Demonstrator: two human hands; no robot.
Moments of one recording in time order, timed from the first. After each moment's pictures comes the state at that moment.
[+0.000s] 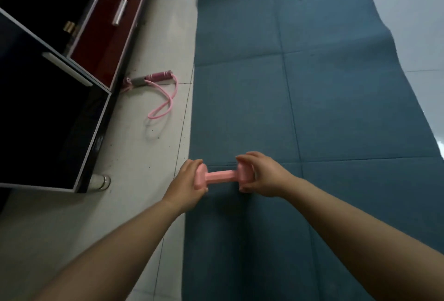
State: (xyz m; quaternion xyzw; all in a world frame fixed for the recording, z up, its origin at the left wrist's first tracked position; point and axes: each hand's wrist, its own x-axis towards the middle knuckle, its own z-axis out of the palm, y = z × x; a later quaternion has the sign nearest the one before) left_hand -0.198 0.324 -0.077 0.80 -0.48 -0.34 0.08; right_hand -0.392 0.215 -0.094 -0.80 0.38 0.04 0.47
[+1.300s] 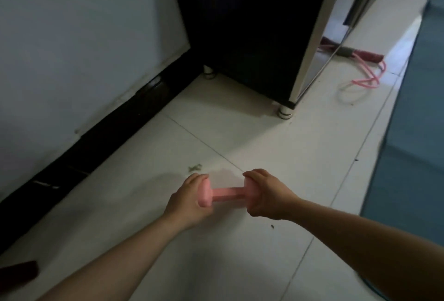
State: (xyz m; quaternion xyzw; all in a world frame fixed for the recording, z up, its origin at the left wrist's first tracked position) left_hand 0.011 0.795 -0.069 0.91 -0.27 -0.26 0.19; right_hand -0.098 0.597 -0.085 -0.90 0.16 0.15 0.39
